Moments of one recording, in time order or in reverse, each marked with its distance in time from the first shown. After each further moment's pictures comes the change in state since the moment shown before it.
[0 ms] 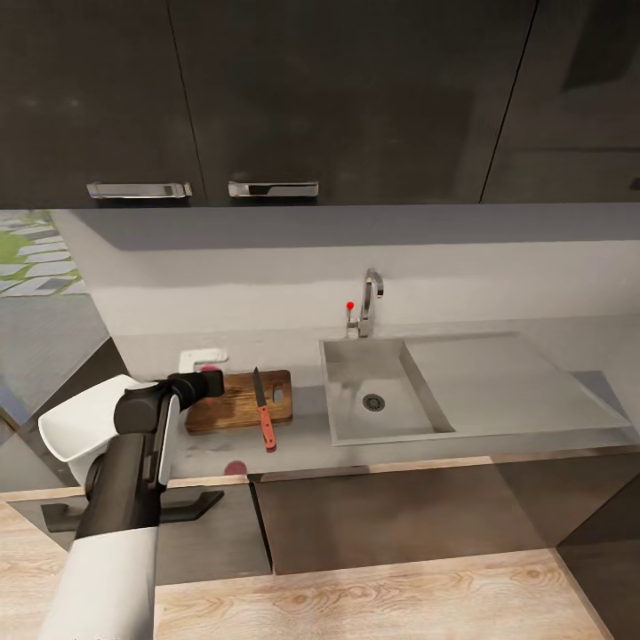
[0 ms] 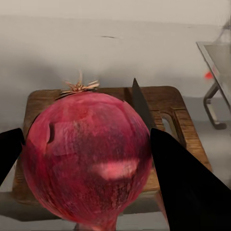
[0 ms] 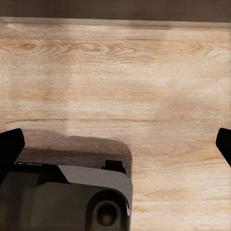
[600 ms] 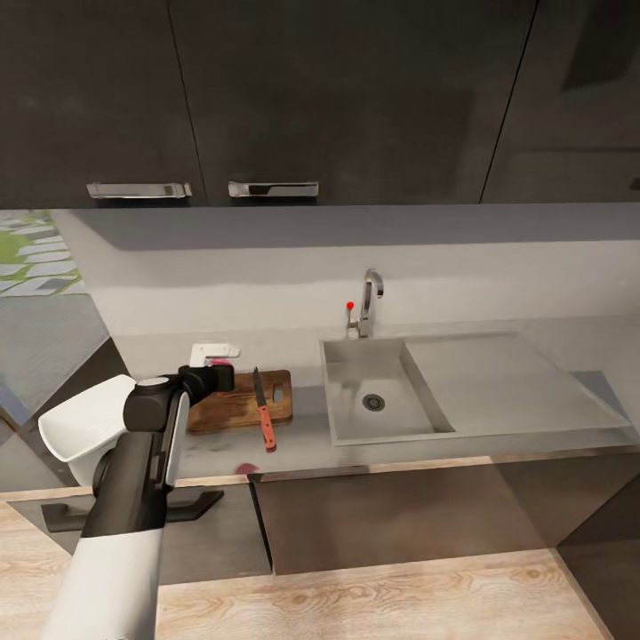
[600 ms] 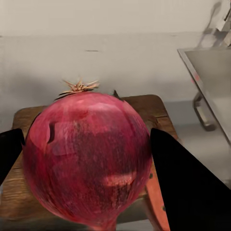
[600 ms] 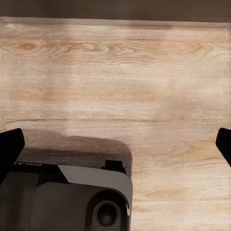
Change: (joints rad) left arm 0.000 -0.003 -0.075 -0.034 -0.001 0.001 0.002; right arm 0.000 0.000 0.000 0.000 0.000 0.000 0.000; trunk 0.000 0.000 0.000
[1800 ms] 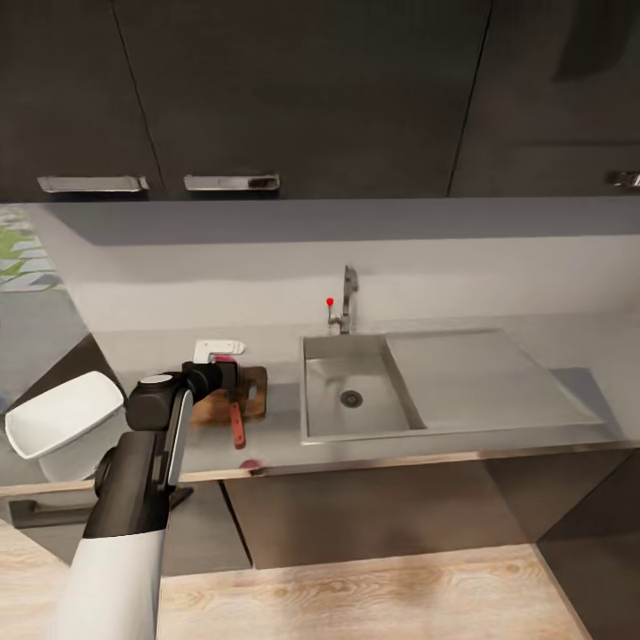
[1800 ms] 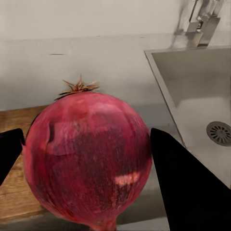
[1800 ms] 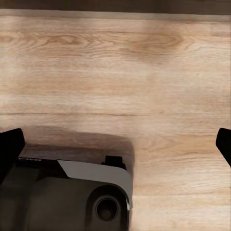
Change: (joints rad) left arm -0.001 -0.004 -0.032 -0.029 -0.001 0.008 0.003; right arm 0.000 -0.001 0.000 0.000 0.000 0.001 0.000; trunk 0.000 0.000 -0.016
